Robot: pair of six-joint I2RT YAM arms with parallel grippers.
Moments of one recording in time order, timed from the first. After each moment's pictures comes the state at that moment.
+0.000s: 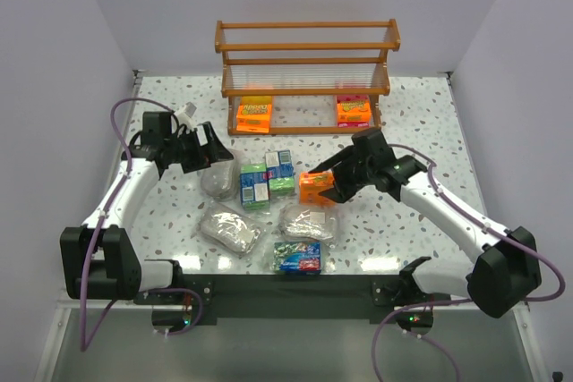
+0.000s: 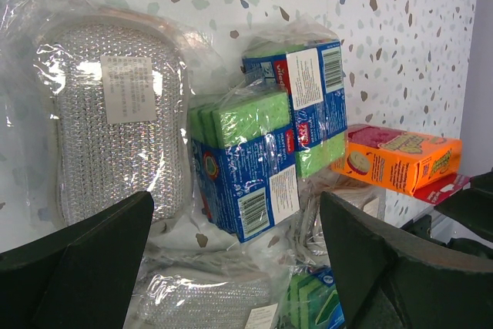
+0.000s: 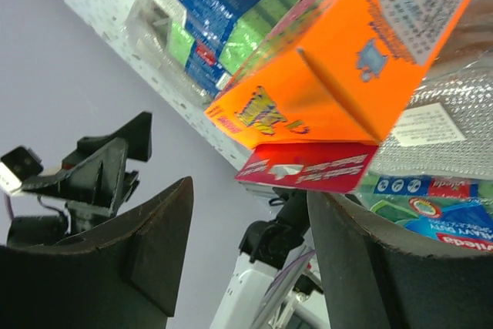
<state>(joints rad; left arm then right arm) -0.01 1.30 0.94 -0.48 0.54 -0.38 0.54 1.23 0.93 -0.58 -0.25 1.59</state>
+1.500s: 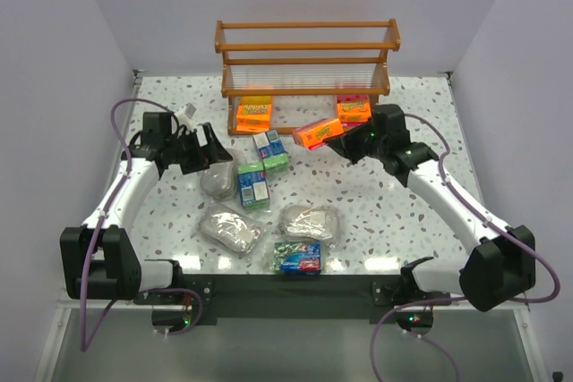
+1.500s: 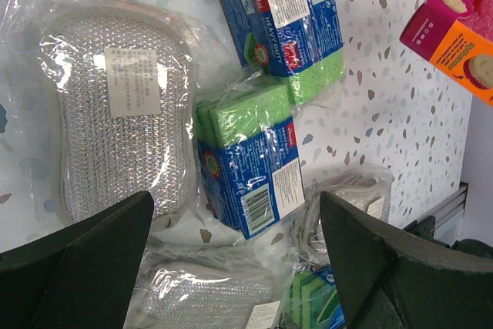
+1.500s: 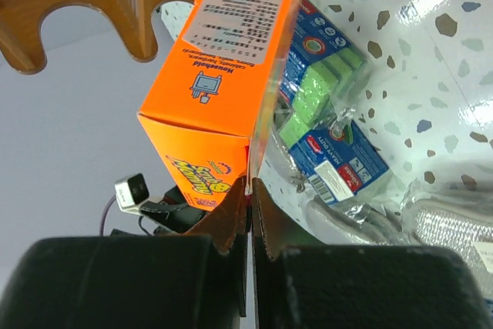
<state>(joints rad) -0.01 1.30 0.94 -0.50 0.53 -0.38 0.39 1.28 1.04 -0.41 -0.18 1.47</state>
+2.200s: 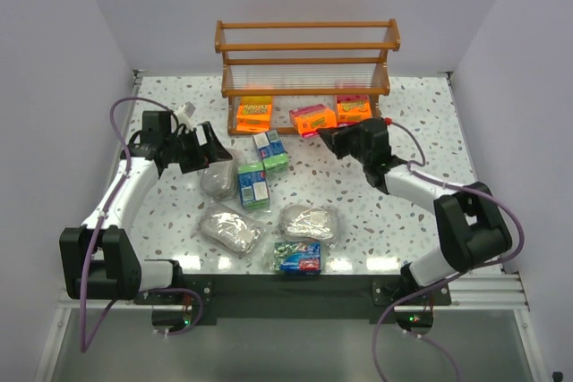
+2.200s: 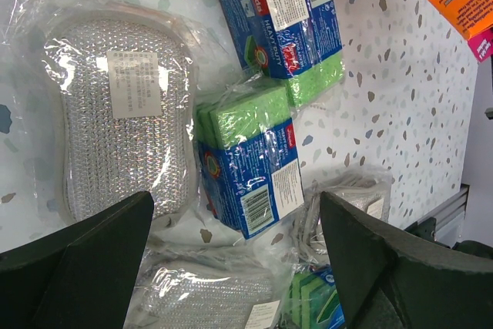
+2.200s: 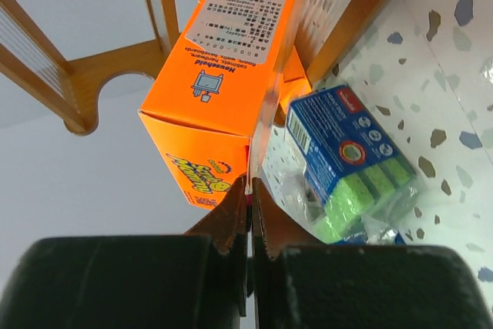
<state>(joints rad) -0.01 1.30 0.96 -0.52 0.52 -0.38 0.39 1.51 0.78 0.35 -0.09 1.58</state>
